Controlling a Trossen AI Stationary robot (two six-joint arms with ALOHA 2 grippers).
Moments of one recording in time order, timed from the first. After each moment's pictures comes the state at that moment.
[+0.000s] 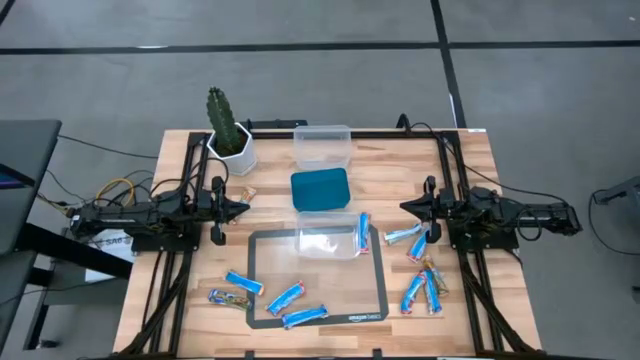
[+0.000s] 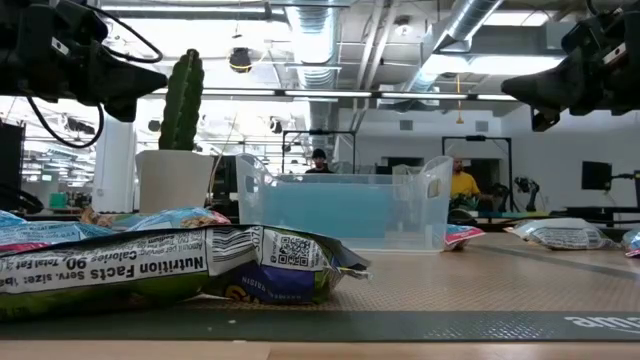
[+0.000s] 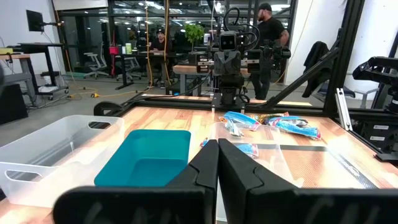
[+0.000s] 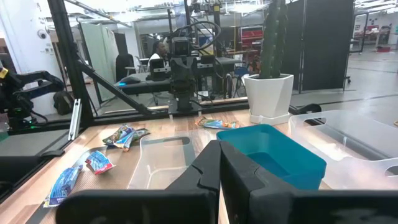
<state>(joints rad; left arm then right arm) 0.00 0.00 0.01 0.05 -0.12 -0.02 -0.01 0.00 0.00 0.02 0.05 0.04</state>
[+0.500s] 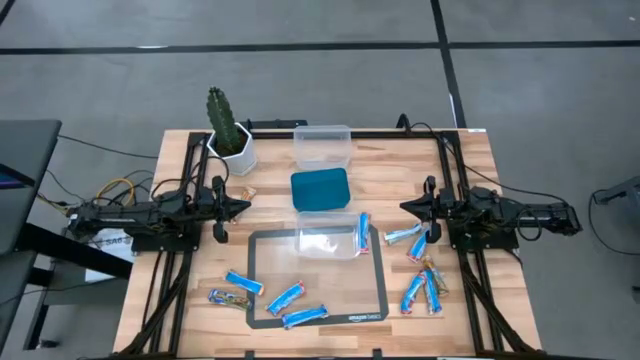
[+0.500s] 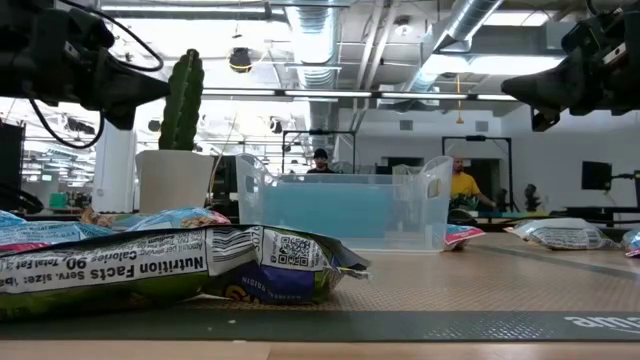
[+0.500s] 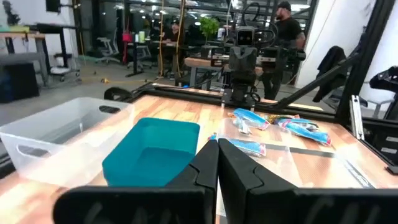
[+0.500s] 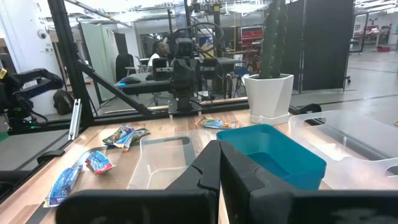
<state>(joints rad) 0.00 0.05 0.01 0.06 -0.18 -0.11 -0.01 0.00 0.00 0.02 0.05 0.04</state>
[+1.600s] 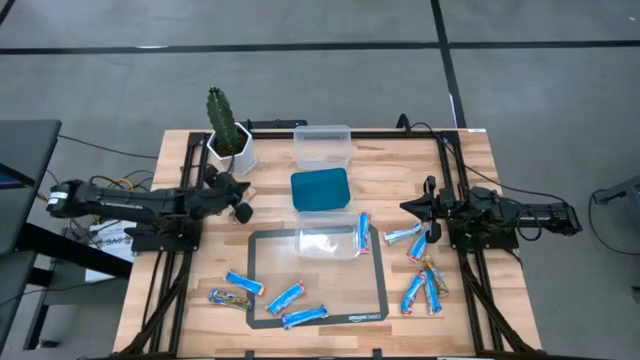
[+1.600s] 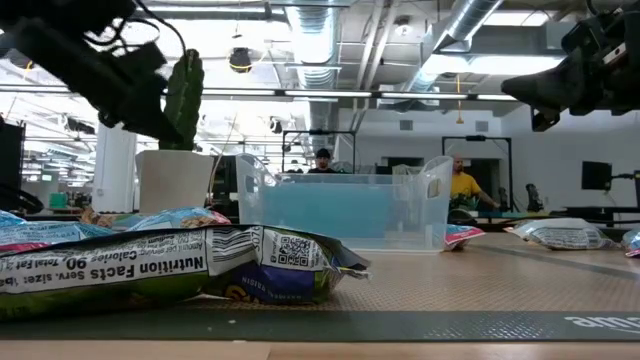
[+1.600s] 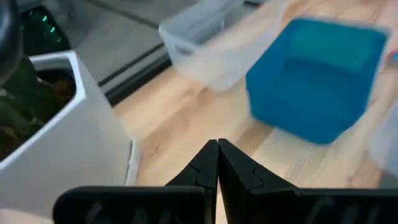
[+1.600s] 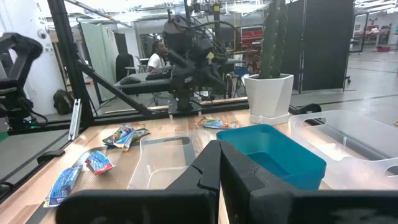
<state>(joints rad) 0.02 0.73 0.36 -0.29 -0.68 -0.33 -0.01 0.00 0.00 0.02 0.05 0.04</state>
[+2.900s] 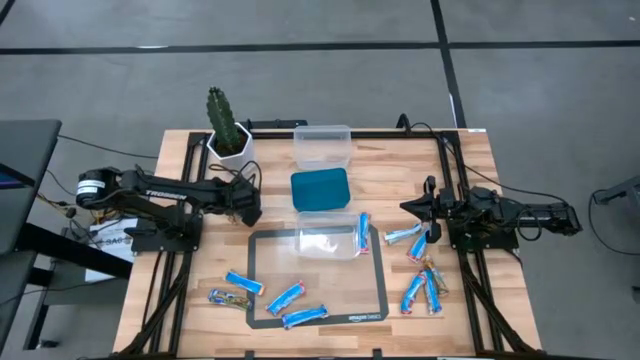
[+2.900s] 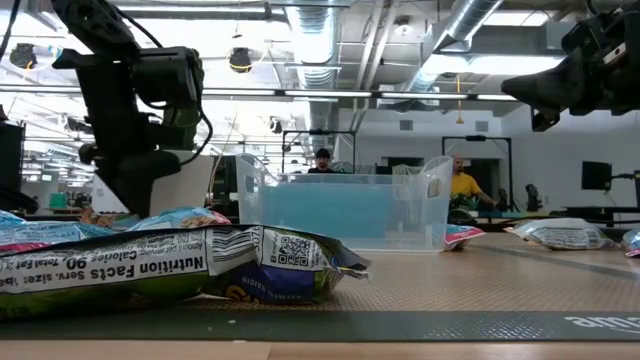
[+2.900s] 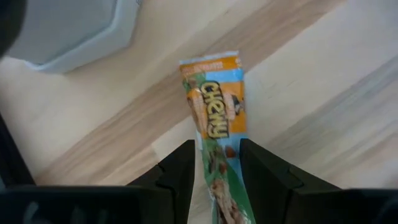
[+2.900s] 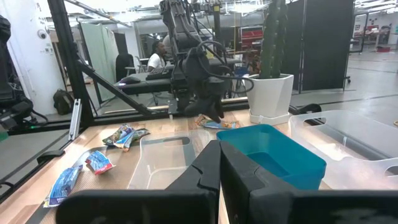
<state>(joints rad) 0.17 1.26 0.54 -0.65 -0.41 -0.70 -0.01 0.00 0.00 0.02 0.05 0.04</state>
